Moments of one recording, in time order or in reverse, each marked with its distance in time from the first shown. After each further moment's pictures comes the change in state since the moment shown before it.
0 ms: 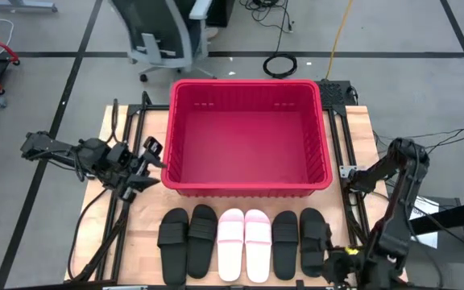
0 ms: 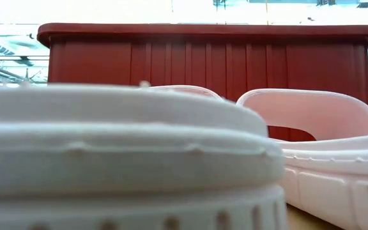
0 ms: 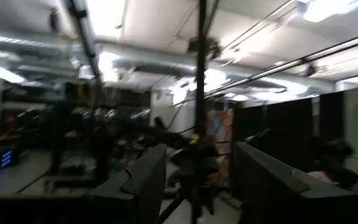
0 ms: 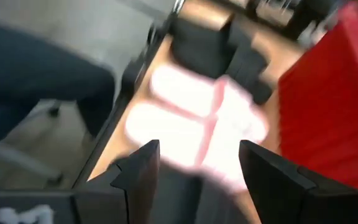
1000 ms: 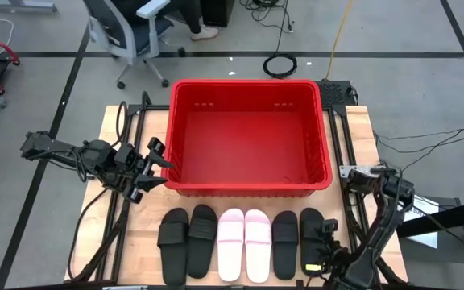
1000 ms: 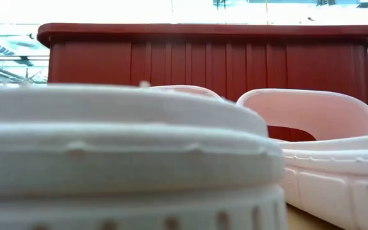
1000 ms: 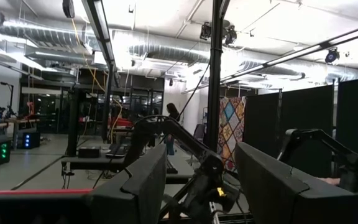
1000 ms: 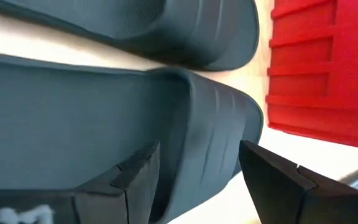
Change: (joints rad) left arm 0.000 0.017 0.000 -0.035 -0.043 0.007; right arm -0.025 0.393 -0.006 -0.587 -0.318 0.605
